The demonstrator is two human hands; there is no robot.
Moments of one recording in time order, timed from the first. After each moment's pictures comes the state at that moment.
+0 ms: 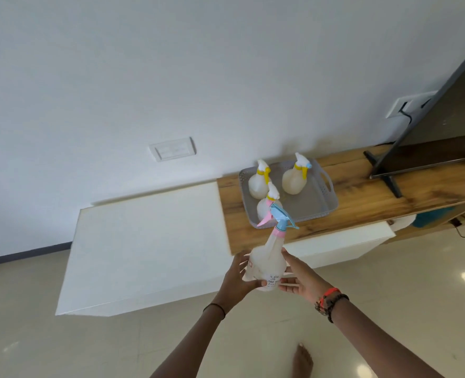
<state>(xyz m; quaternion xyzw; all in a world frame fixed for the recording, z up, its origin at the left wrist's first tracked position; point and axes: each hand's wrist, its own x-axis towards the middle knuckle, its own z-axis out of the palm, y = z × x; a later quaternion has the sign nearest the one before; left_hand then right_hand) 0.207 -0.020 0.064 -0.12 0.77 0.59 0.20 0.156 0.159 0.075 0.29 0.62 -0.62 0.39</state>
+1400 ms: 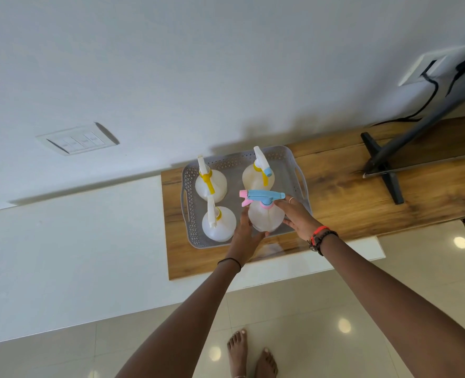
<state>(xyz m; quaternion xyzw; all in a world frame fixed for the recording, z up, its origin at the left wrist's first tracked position) -0.039 0.140 -0.029 -0.15 0.81 0.53 0.17 -0.121 0.277 -0.039 0.21 0.68 -0.62 0.34</state>
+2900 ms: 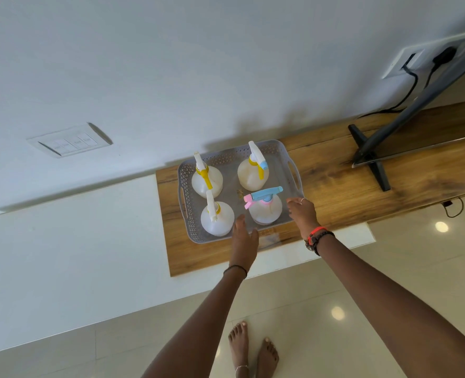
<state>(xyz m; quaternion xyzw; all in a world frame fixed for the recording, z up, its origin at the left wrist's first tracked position) -0.009 0.147 -0.037 -0.21 0.81 0.52 0.12 -0.101 0.289 -0.048 0.32 0.75 -0.55 0.18</state>
